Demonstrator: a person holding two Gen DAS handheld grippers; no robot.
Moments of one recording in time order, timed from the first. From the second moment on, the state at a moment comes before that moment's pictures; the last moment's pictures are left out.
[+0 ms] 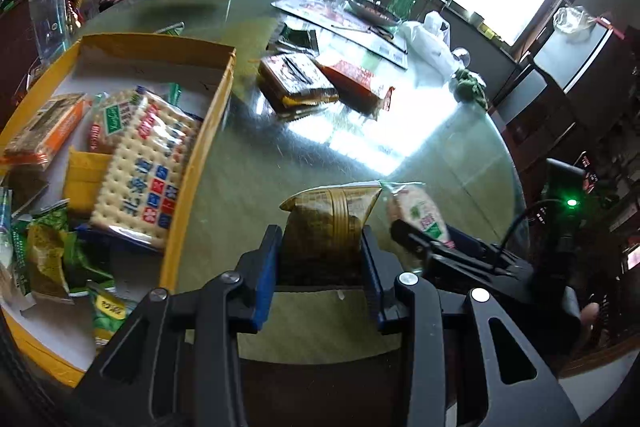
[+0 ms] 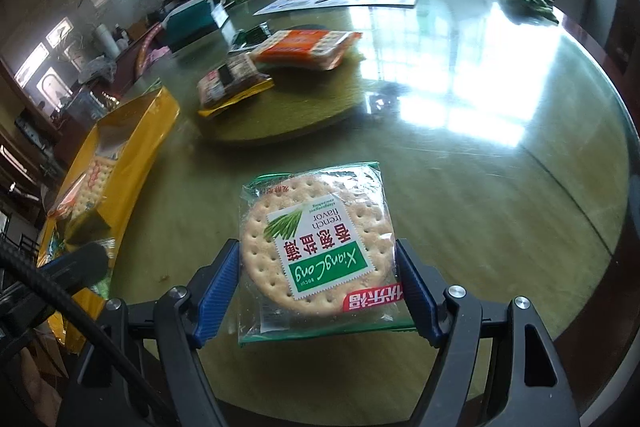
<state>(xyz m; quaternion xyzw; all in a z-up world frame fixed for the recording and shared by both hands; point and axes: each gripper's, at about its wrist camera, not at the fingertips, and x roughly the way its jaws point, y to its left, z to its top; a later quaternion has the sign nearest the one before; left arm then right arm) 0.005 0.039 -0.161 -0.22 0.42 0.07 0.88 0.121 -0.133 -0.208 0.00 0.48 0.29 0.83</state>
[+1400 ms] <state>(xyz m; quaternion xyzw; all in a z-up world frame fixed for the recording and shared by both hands) -0.071 0.137 -0.115 -0.30 0.33 0.12 0.89 0.090 -0.050 -0.170 0.01 0.46 0.41 0.79</state>
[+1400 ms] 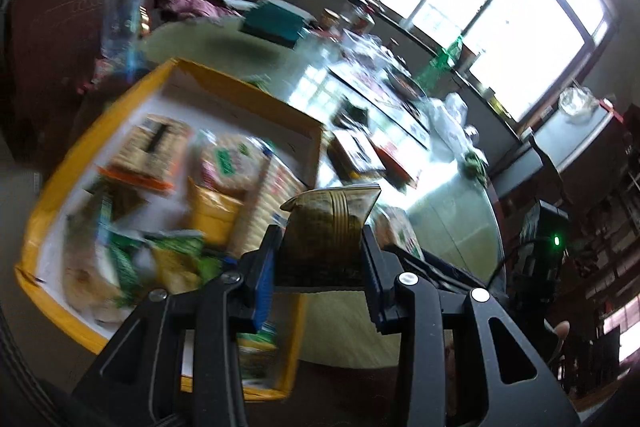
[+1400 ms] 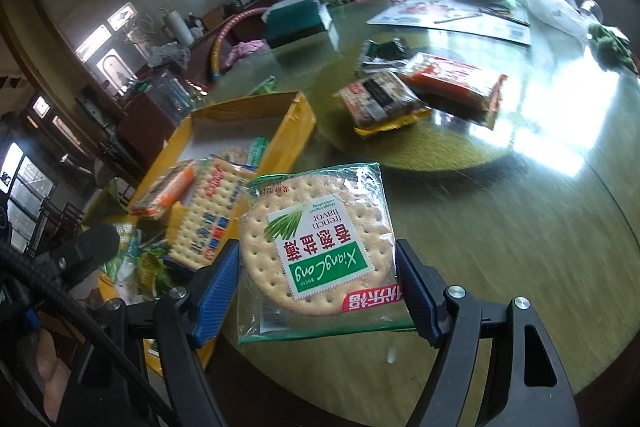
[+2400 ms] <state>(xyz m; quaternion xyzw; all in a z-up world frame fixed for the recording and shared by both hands) 0.010 0.279 -0.165 -0.30 0.41 0.22 0.84 0.130 0.118 -0.167 -0.03 0.47 0.48 0.74</state>
